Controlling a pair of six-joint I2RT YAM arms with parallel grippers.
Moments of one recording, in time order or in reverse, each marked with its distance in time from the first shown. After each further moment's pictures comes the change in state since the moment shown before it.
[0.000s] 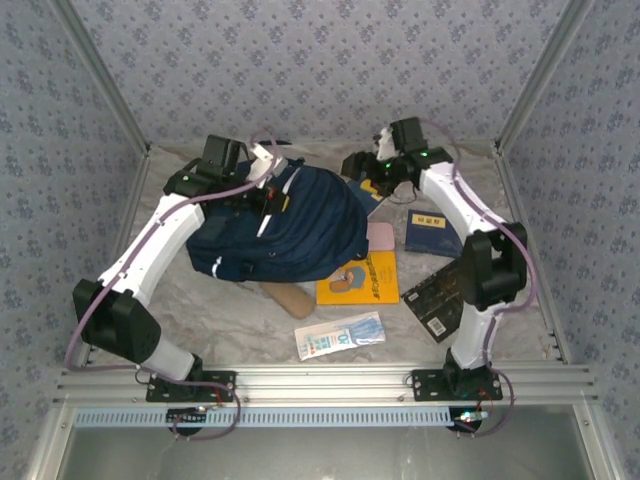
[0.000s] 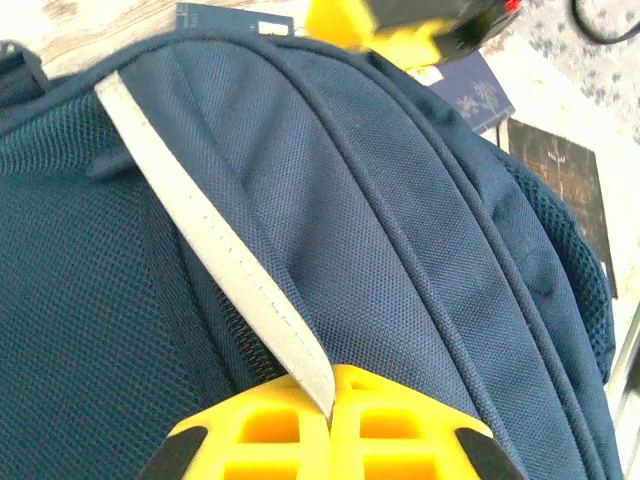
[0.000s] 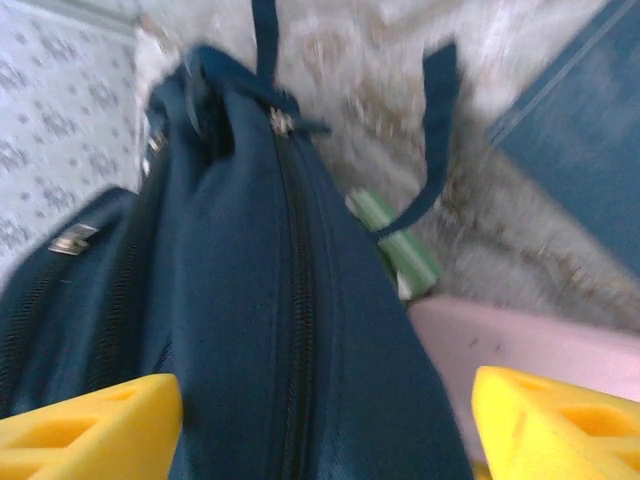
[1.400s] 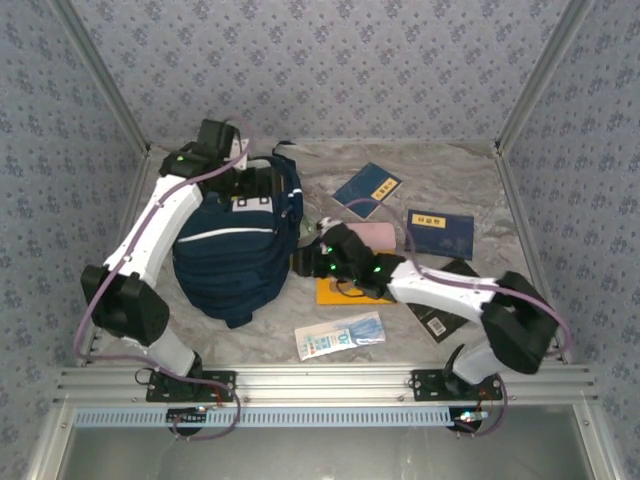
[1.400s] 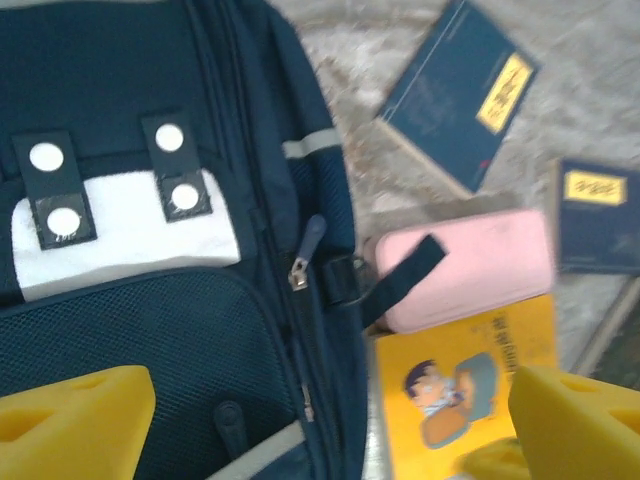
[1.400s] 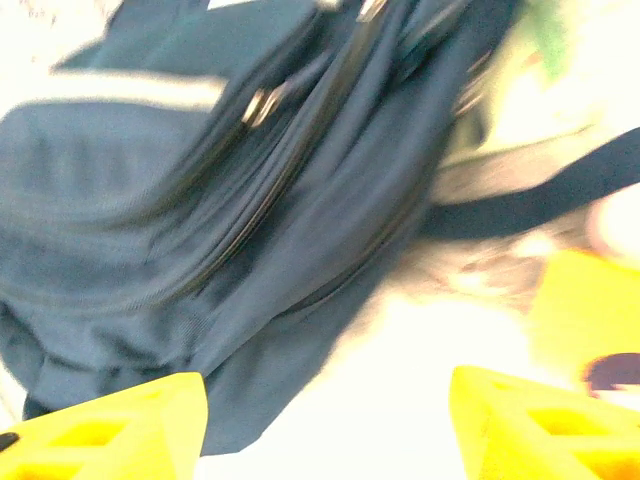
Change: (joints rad) left arm 0.049 0.135 0.187 -0.205 -0.332 -0.489; right arm 0.557 -0.453 -0.772 0.614 0.607 0.128
